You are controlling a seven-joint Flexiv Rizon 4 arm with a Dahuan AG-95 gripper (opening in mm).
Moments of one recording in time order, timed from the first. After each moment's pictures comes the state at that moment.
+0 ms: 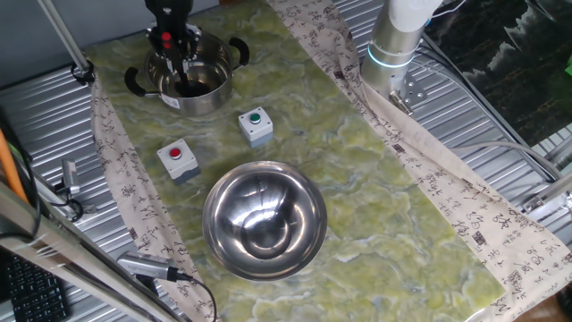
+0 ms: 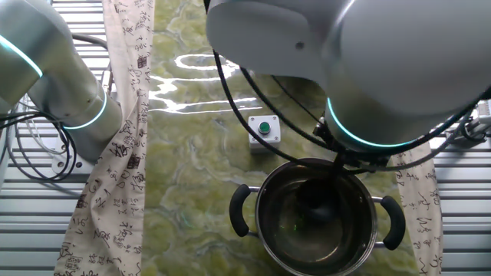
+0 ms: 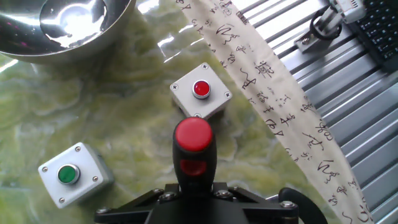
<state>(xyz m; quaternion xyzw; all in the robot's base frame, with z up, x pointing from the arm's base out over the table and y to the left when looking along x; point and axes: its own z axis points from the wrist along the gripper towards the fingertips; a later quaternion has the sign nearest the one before) 0.537 -0.133 0.230 -0.50 0.86 0.04 0.13</state>
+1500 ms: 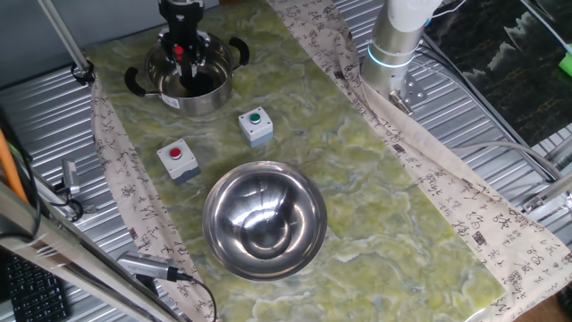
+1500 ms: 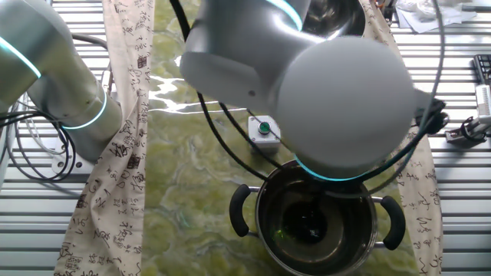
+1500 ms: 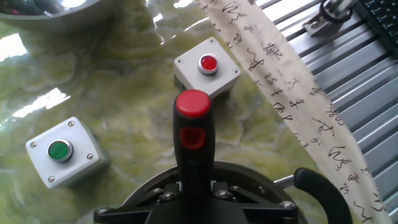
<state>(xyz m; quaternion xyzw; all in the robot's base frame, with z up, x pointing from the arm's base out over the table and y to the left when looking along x) 0.515 -0.152 0.184 -0.51 0.85 0.03 0.14</state>
